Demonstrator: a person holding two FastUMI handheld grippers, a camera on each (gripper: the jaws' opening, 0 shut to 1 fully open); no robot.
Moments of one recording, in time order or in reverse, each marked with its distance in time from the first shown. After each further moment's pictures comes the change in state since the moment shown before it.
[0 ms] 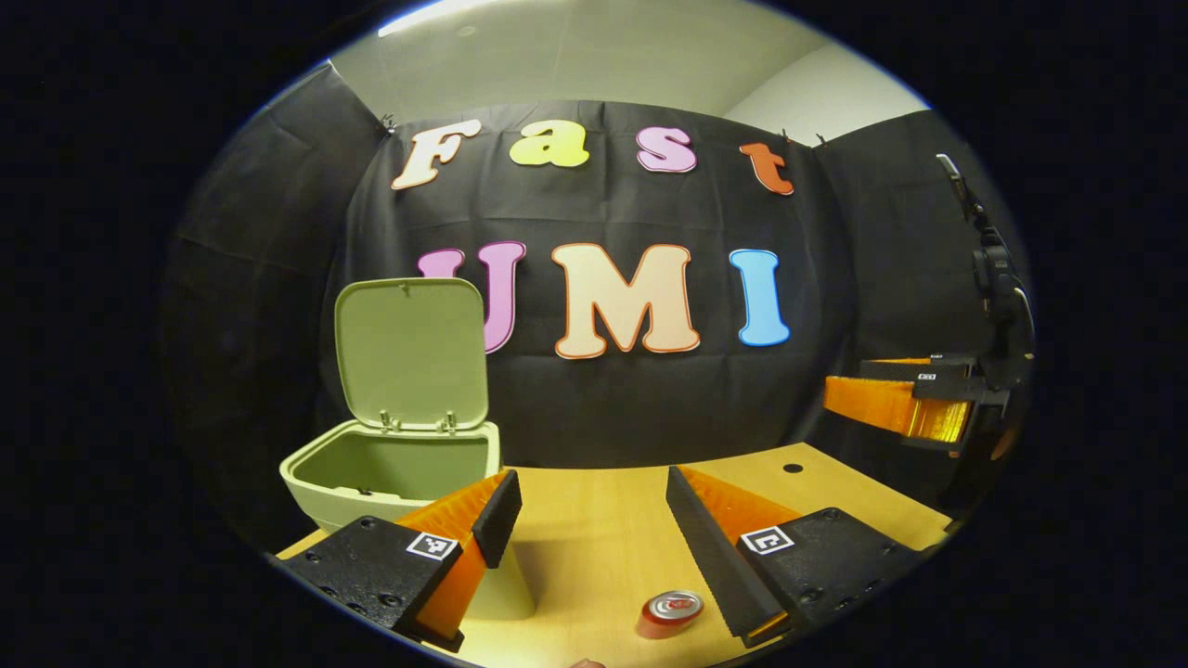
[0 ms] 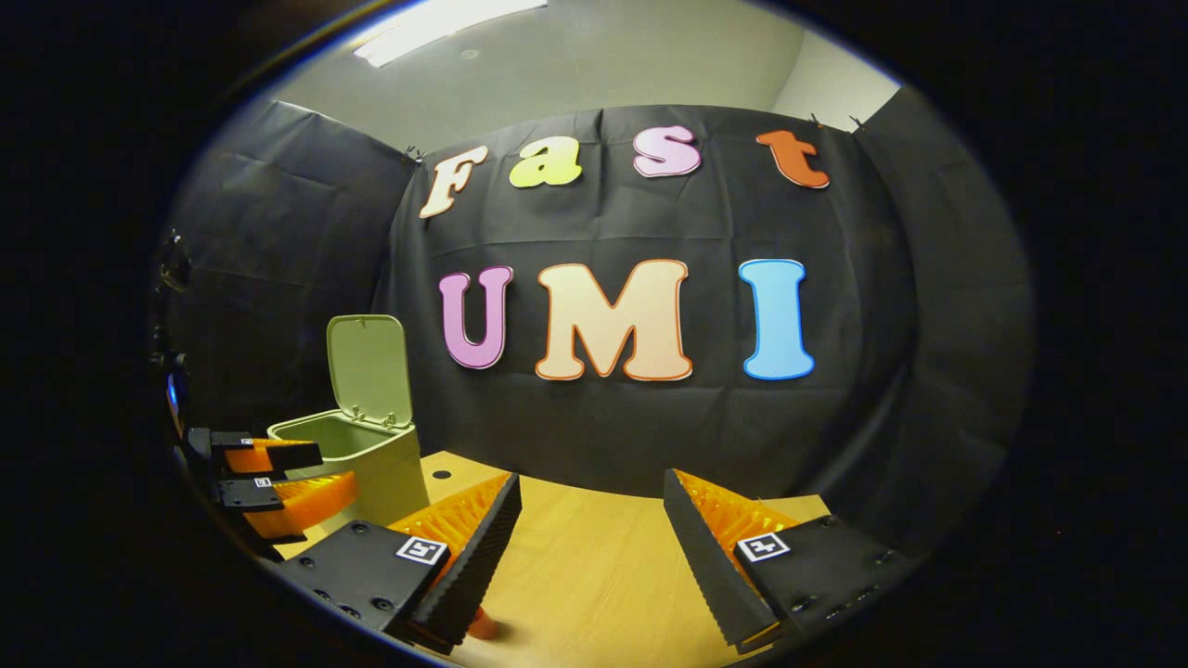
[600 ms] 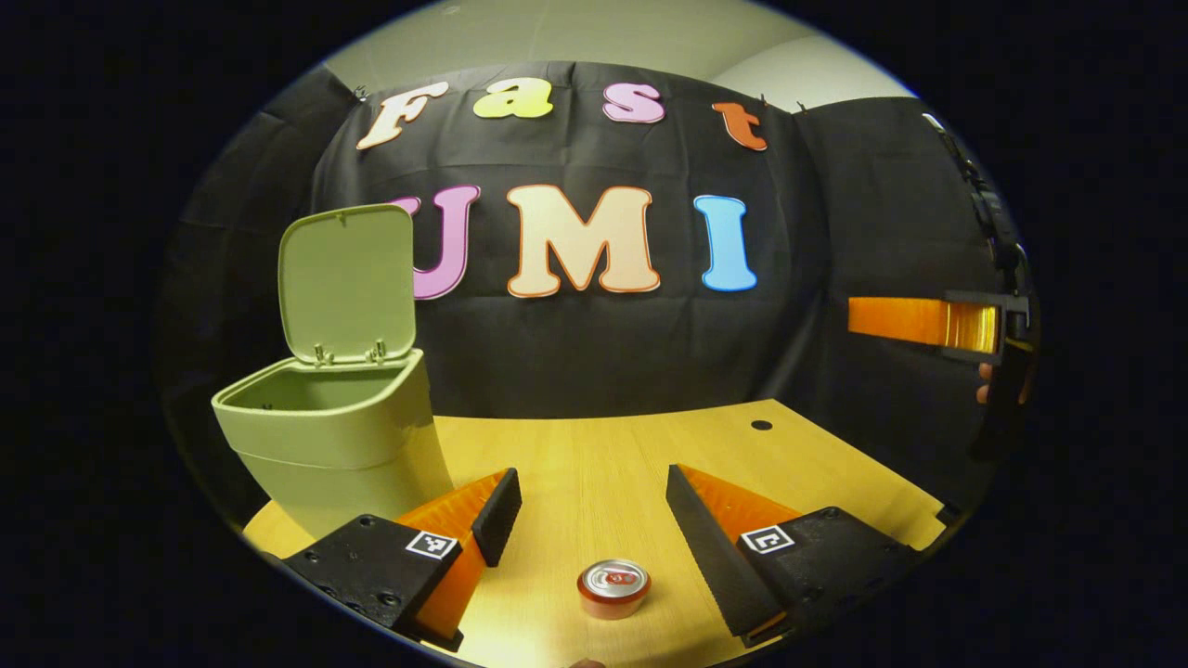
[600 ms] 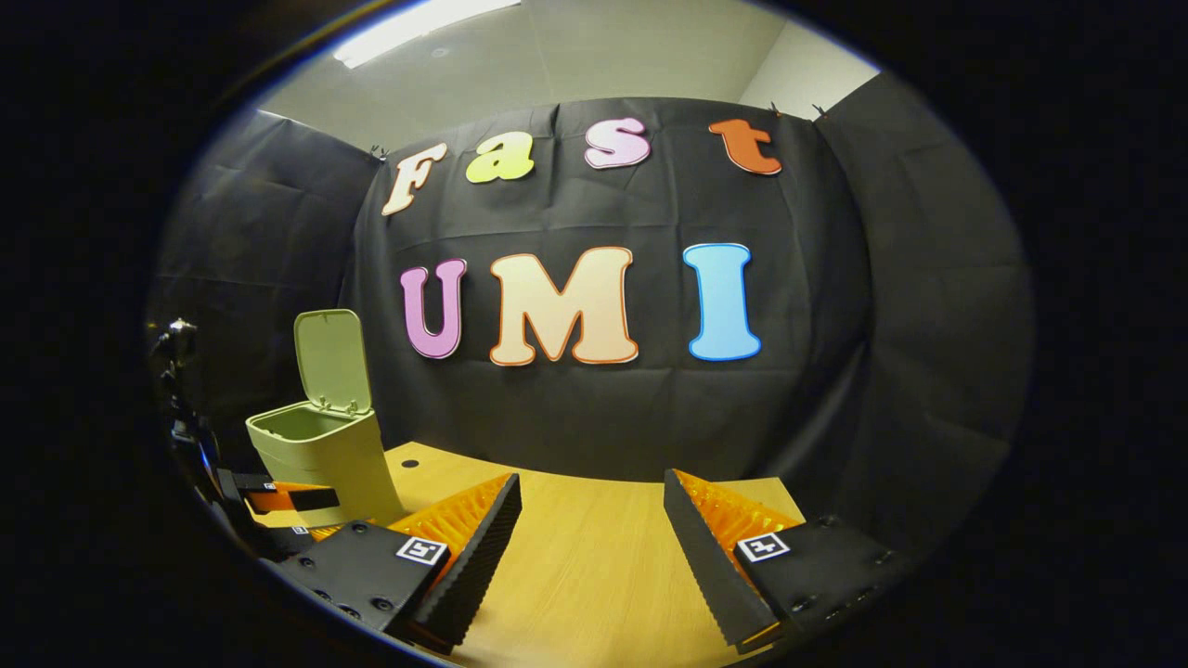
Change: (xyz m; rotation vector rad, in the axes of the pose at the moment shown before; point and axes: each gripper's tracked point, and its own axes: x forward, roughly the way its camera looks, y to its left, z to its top) left arm 0.010 -0.056 -0.076 -0.004 0.152 -0.078; right arm -0.032 -0.067 -0.020 0.026 0.051 -0.091
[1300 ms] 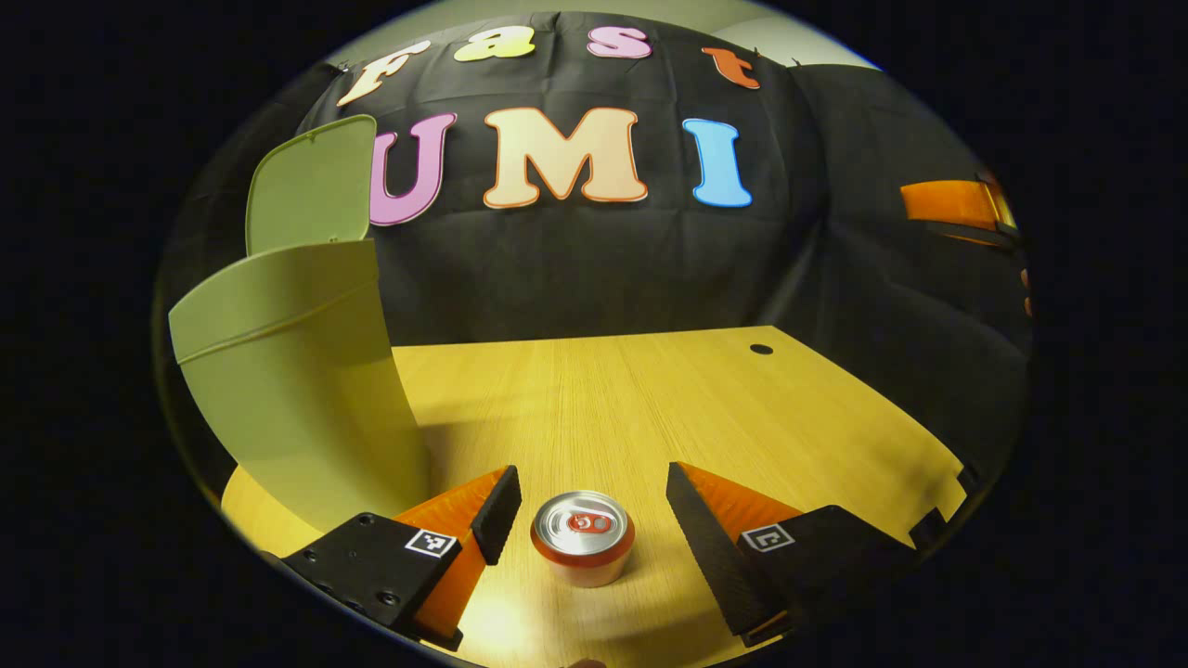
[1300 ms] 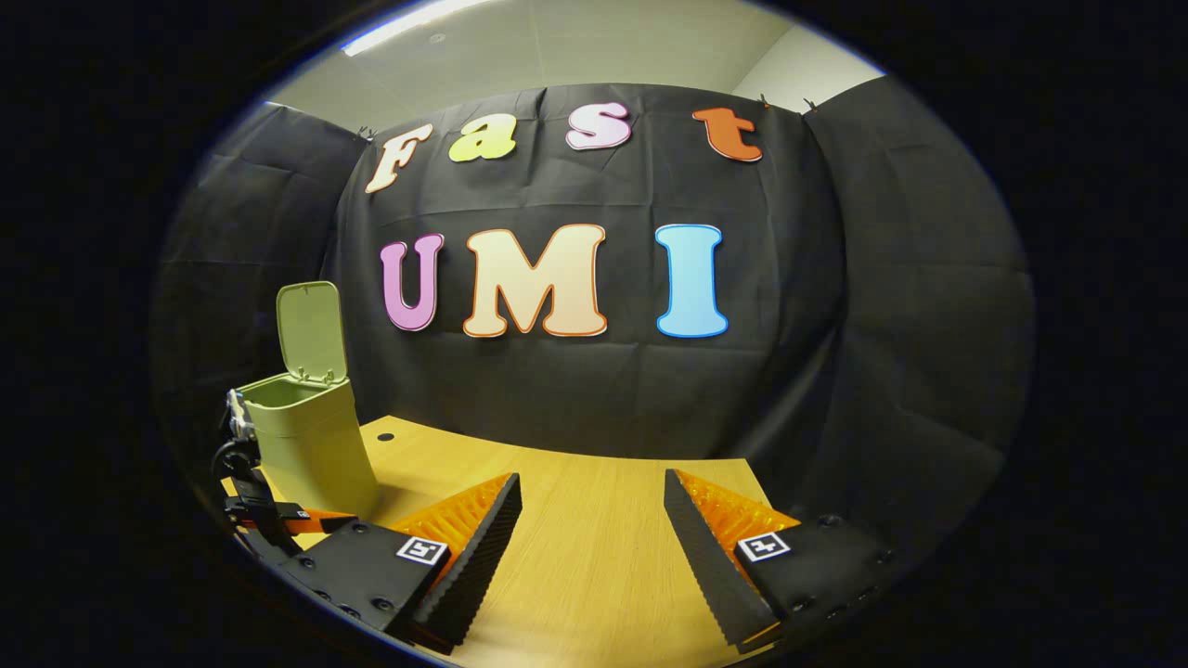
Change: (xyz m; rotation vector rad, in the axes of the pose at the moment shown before) left arm 0.023 -0.017 -0.105 0.005 0.211 -0.010; right arm -0.024 -0.039 -0.021 -0.041 0.066 -0.066
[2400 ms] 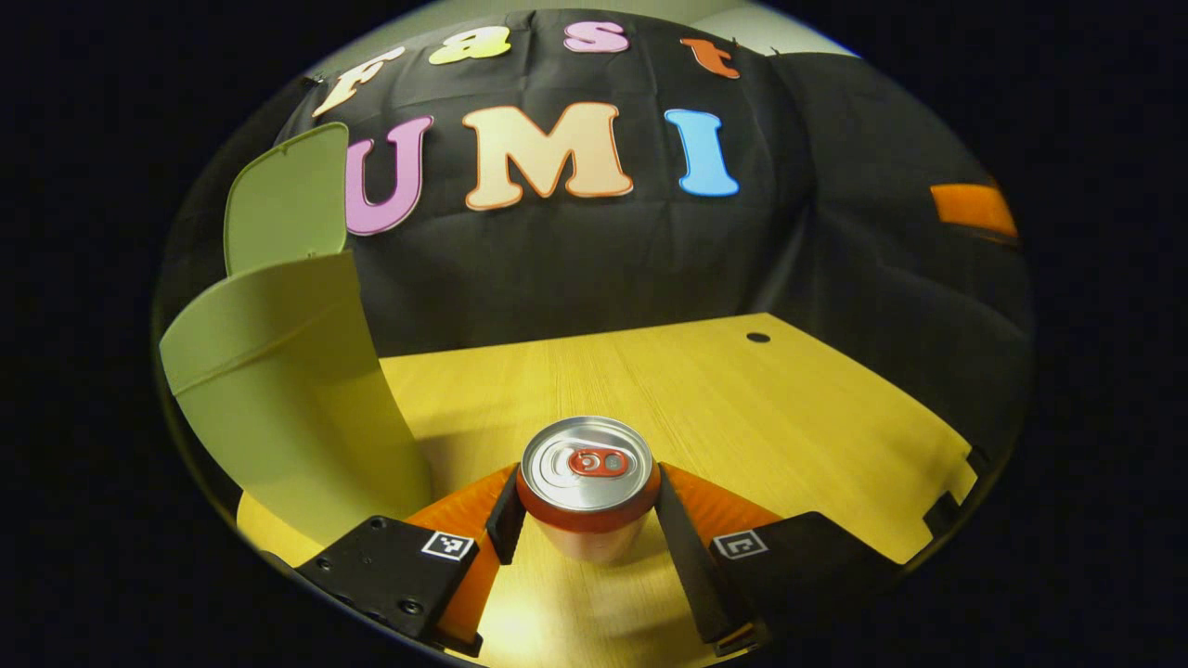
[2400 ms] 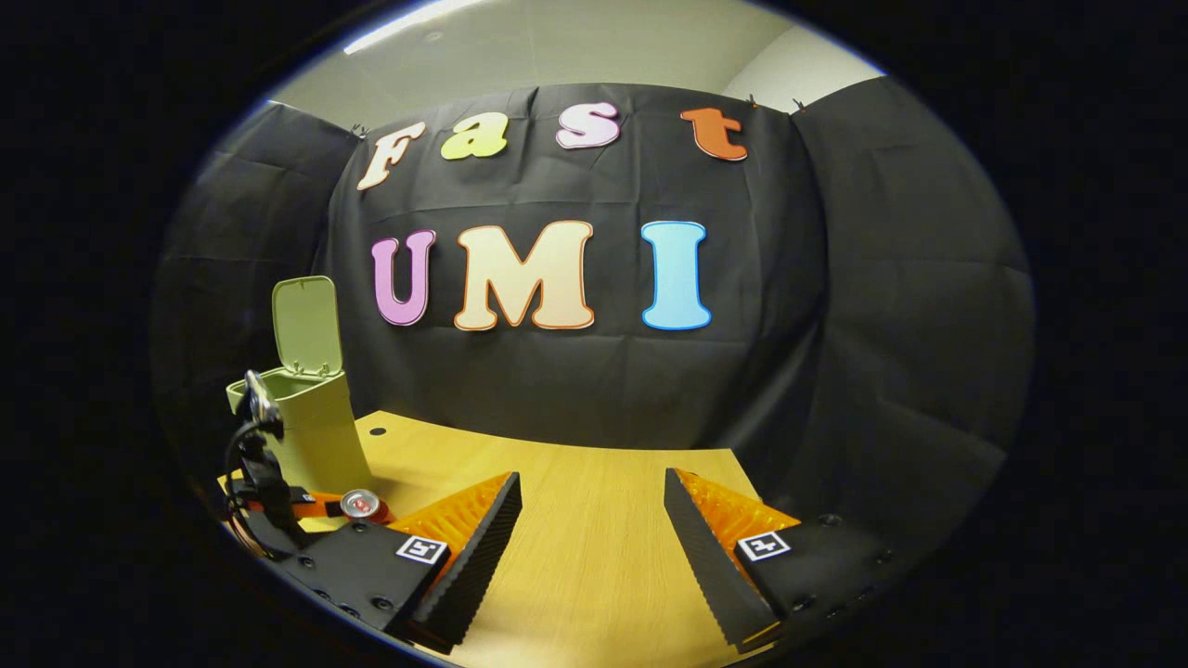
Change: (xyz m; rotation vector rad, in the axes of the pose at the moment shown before) left arm -0.004 0.007 0.039 0.069 -0.035 -0.031; right arm -0.021 -0.001 -0.010 0.016 0.003 -0.031
